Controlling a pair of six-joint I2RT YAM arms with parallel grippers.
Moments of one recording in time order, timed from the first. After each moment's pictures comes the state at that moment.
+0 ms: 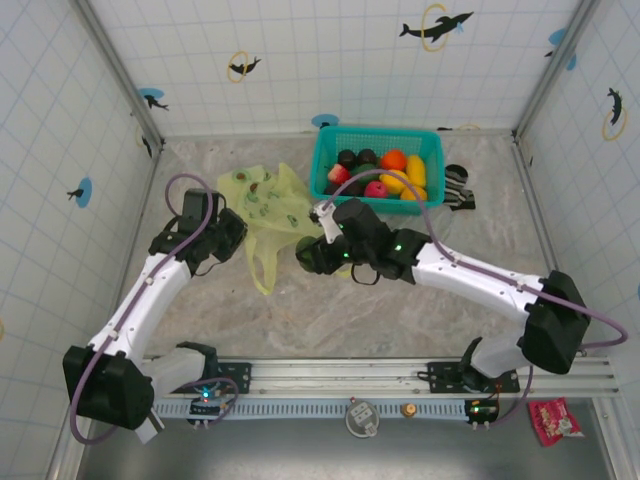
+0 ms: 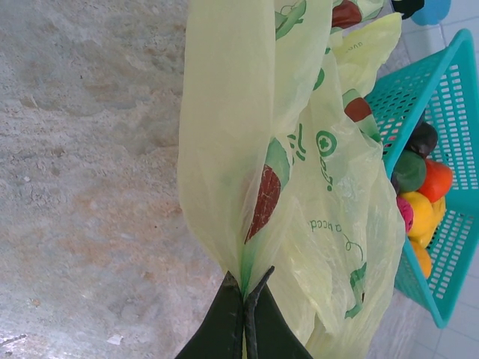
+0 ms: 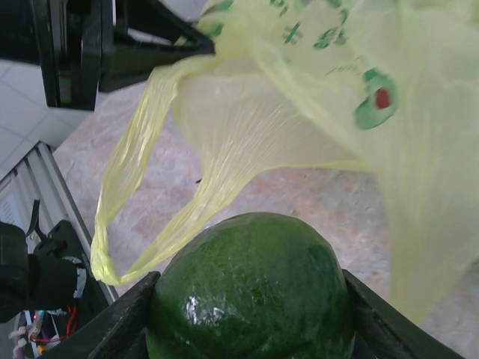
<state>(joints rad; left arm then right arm) -0.25 1.11 0.90 -0.63 0.15 -1.07 0.99 1.45 1.12 -0.31 -0.16 0.35</state>
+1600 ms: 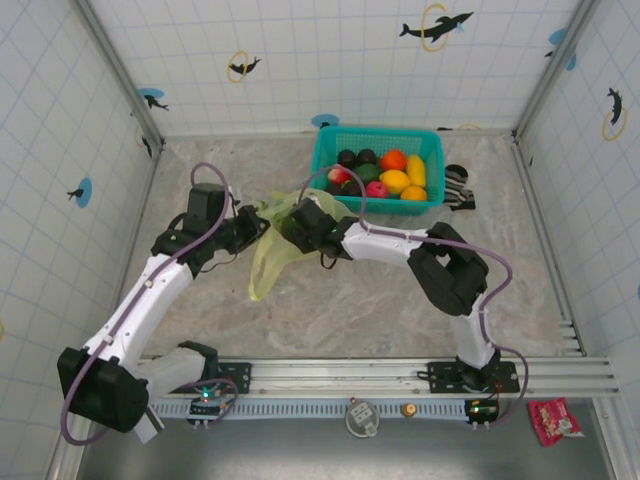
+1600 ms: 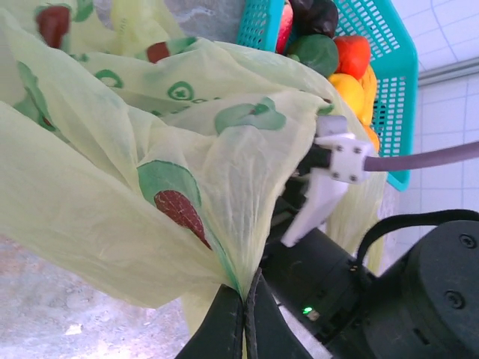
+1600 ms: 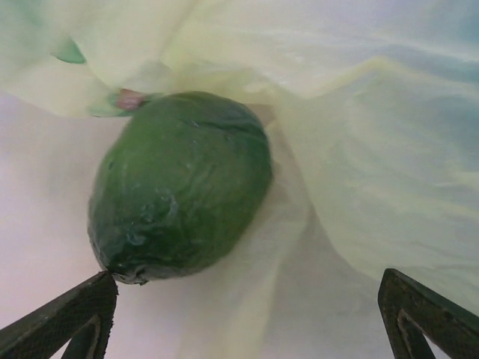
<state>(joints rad) -0.33 1.10 0.94 -0.58 0.34 -0.80 0.92 2.01 1.39 -0.26 0.23 0.46</state>
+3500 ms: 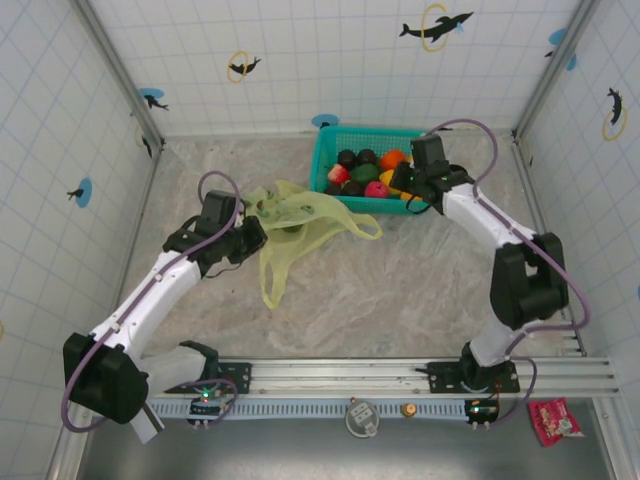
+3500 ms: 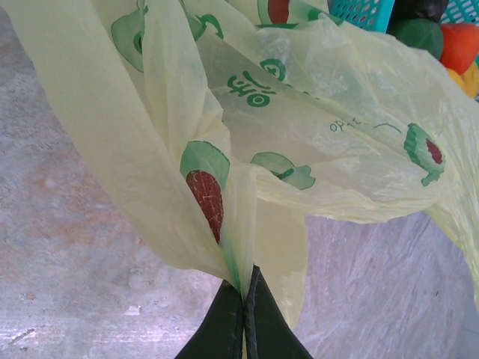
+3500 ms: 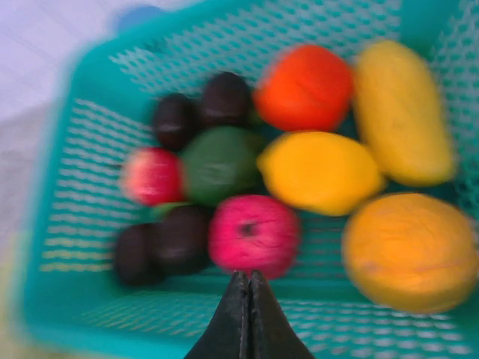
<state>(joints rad) -0.38 1.15 0.91 -0.64 0.20 -0.85 0.34 1.71 1.30 -0.37 0.03 0.56</state>
